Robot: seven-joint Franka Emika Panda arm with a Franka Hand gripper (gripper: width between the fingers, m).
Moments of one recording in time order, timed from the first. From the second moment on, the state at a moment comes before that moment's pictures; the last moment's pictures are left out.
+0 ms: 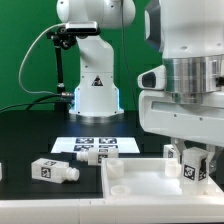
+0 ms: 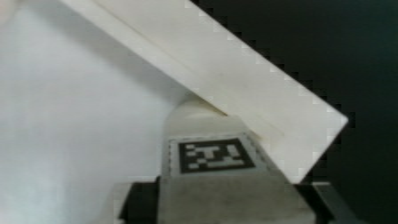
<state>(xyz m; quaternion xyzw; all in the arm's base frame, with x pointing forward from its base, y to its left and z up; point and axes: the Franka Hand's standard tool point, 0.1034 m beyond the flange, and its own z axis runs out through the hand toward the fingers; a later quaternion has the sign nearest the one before) 0.643 0.114 0.066 -0.86 0.51 -0.01 0.06</state>
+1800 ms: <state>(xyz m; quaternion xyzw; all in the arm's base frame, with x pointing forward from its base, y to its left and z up) 0.637 0.110 0.070 -1.00 0.00 -0.05 0.02</state>
